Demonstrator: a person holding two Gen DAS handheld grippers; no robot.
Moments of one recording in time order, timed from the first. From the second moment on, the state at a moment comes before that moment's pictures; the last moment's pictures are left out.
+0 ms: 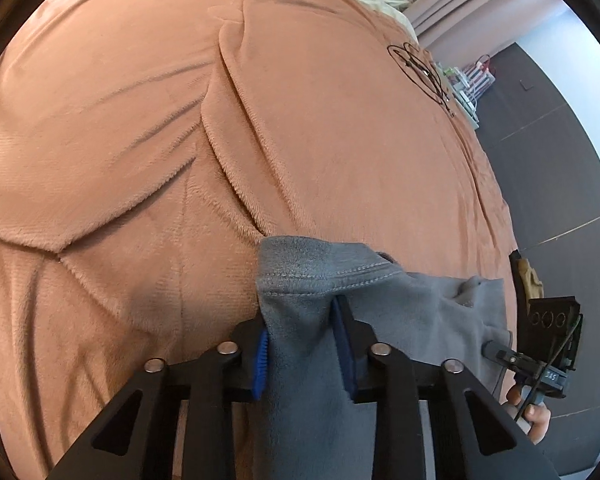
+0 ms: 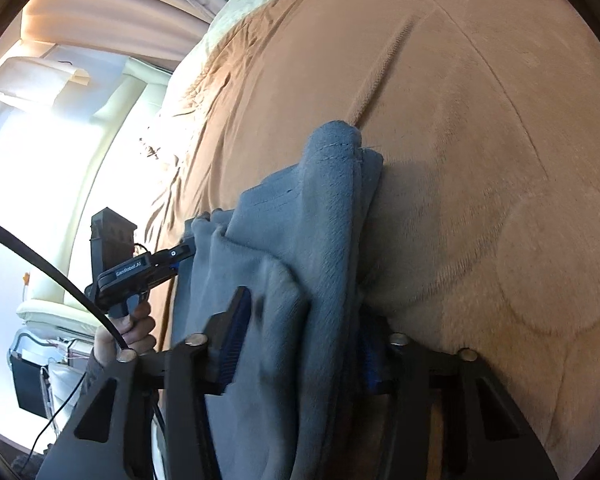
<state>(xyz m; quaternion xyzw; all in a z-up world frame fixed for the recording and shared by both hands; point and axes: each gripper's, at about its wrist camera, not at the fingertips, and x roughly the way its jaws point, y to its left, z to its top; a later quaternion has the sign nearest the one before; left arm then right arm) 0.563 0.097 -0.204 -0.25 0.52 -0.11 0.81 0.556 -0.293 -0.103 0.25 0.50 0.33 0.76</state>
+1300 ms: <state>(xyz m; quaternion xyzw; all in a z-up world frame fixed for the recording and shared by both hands) 0.415 0.032 0.052 -0.22 0.33 -0.22 0.89 0.291 -0.331 0.095 0.14 0.28 0.30 0.90</state>
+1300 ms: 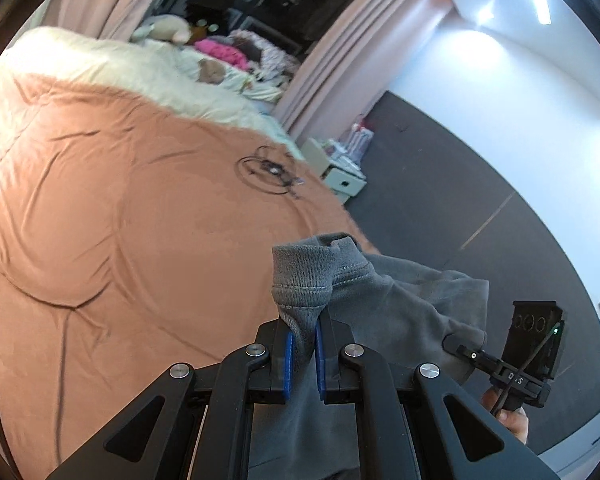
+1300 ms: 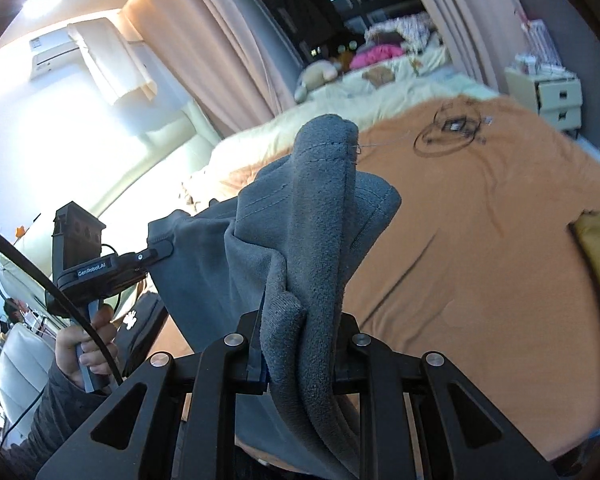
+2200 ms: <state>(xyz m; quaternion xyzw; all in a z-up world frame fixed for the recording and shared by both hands) 0.430 -0.271 0.130 -0.17 0.32 -0.43 0.83 0.128 -0.537 0.161 0.12 0.20 0.13 0.96</state>
